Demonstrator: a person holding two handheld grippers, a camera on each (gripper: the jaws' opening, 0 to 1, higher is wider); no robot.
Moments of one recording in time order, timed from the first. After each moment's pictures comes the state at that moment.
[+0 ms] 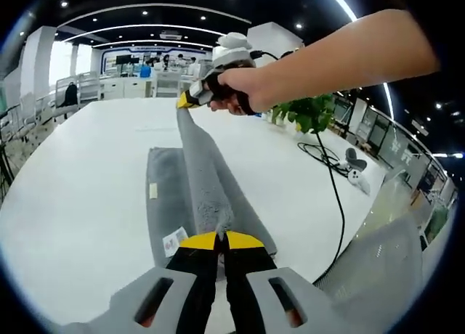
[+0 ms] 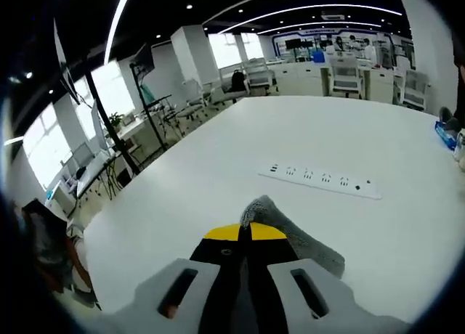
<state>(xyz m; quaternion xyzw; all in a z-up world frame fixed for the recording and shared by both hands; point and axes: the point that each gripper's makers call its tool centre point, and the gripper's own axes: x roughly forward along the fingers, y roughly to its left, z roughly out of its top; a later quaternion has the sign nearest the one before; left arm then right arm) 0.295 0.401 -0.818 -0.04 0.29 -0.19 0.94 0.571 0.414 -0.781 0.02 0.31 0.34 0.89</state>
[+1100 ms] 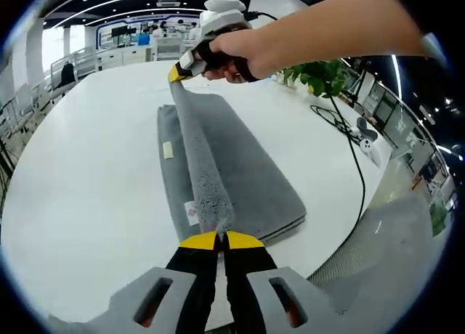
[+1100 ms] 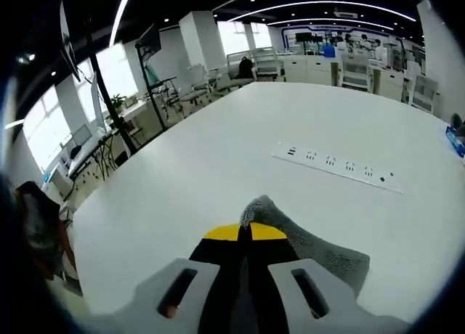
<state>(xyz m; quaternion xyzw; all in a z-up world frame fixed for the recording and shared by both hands) 0.290 0.435 -0.868 0.00 0.40 -0.19 0.90 0.568 0.451 -0.833 -0.02 0.33 0.35 0.87</state>
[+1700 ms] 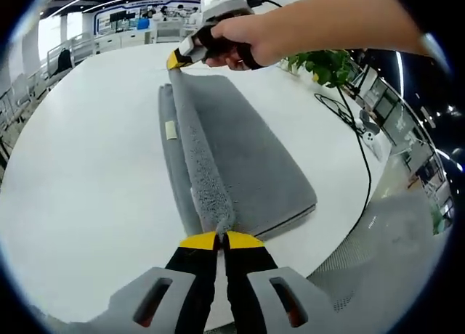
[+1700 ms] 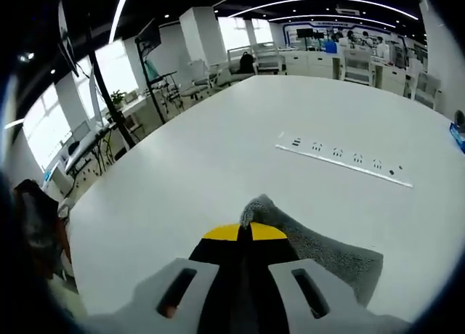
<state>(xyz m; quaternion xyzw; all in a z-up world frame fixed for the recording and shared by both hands) 0.286 0.445 -0.890 -0.01 0.45 -0.20 0.87 0.569 0.461 -0.855 -0.02 0.35 0.35 0.87</state>
